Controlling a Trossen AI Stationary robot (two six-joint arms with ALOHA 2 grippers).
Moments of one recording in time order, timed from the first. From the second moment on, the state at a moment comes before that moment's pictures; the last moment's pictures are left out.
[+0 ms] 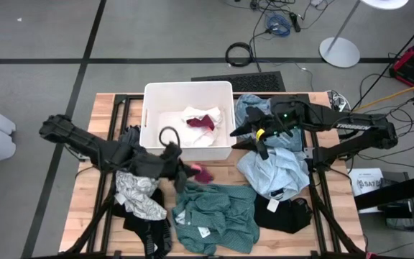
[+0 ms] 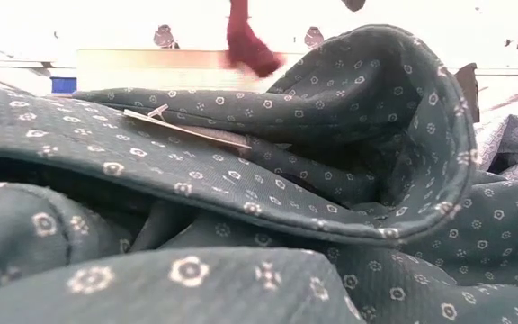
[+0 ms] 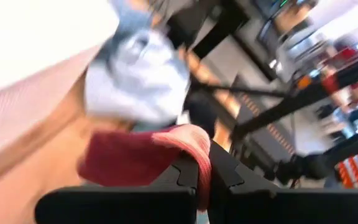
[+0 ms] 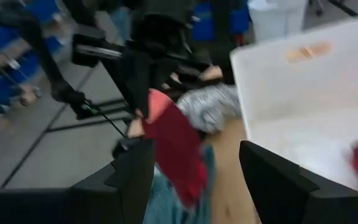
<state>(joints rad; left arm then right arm) -0.37 1.29 1.15 -0.25 -0.38 -0.94 -0.08 1.20 1.25 -0.39 -0.30 0.25</state>
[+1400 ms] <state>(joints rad) -0.24 1.30 1.15 0.04 -0.24 -0.75 0.03 1.40 1.25 -0.14 -0.29 0.31</state>
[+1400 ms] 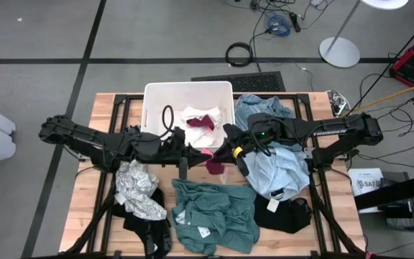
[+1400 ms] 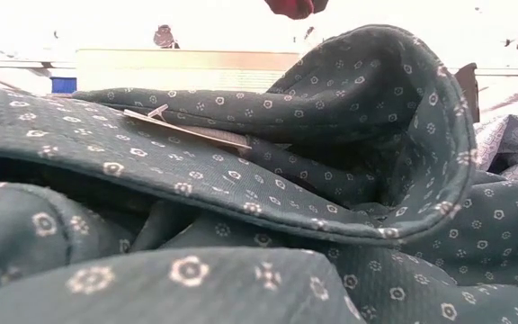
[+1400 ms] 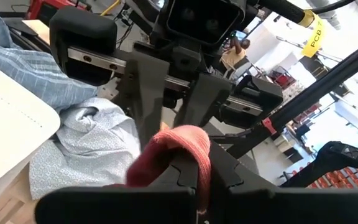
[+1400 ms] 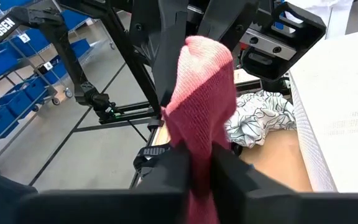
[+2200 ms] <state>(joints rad) -0.28 1.30 1.15 -0.37 -0.29 -0.80 -0.11 1.35 1.25 -0.14 -0.29 0.27</state>
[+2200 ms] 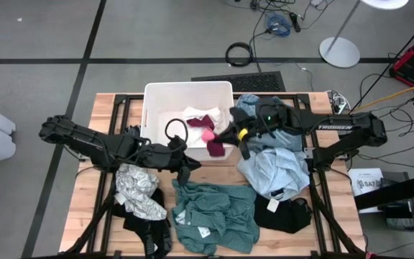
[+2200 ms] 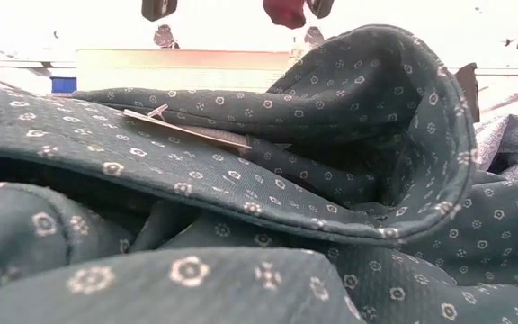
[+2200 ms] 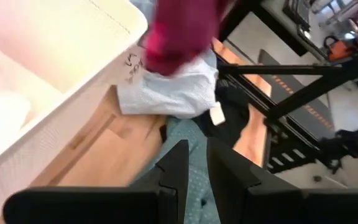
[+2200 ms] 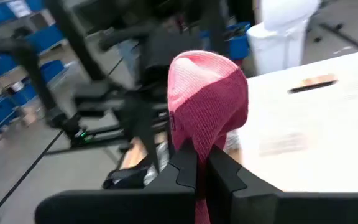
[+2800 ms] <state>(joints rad) -0.36 1.23 1.15 -0.55 -0.48 -0.81 -0.41 1.54 1.42 -0.28 -0.29 0.23</state>
